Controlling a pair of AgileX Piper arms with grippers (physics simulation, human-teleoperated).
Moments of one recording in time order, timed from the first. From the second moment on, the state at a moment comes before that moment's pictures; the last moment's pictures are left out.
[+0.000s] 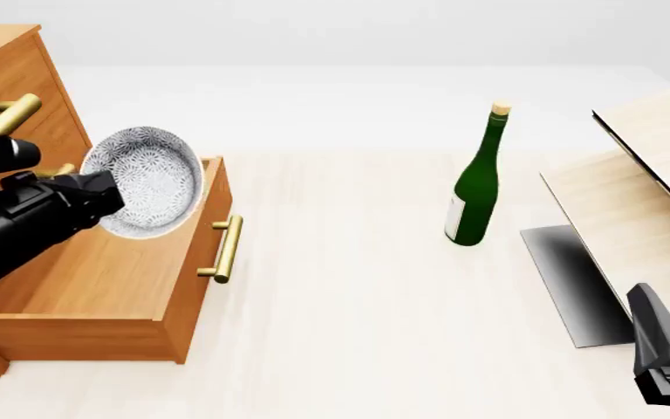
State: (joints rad) left arm -0.13 1.00 -0.51 -0.10 -0.26; right arm 0.00 0.01 0.00 0.00 0.00
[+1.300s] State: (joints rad) left arm 0.00 1.12 -0.45 -0.23 -0.19; right arm 0.00 0.01 0.00 0.00 0.00
